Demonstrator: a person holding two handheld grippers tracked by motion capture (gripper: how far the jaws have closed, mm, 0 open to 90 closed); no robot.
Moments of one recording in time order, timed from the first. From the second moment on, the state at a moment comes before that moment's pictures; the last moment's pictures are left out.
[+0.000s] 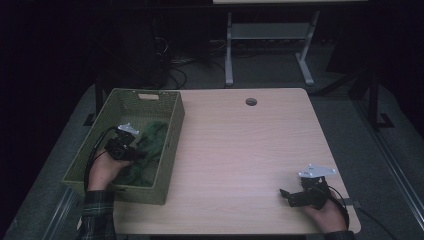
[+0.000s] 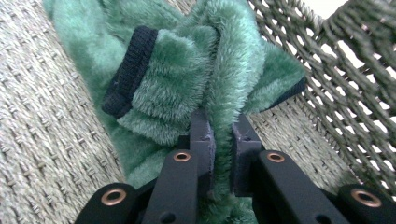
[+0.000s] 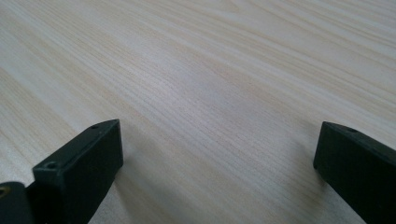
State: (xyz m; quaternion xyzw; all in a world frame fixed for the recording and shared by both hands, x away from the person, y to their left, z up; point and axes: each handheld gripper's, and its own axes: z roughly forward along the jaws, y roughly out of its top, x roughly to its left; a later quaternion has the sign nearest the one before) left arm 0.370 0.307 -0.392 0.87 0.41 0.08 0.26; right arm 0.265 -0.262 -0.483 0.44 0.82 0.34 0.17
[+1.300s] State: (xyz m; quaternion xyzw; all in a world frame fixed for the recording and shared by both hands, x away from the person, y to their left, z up) left arm 0.355 0.335 -0.290 0.80 0.43 0.15 0.40; right arm 0.265 -0.262 -0.483 0.44 0.82 0.34 0.17
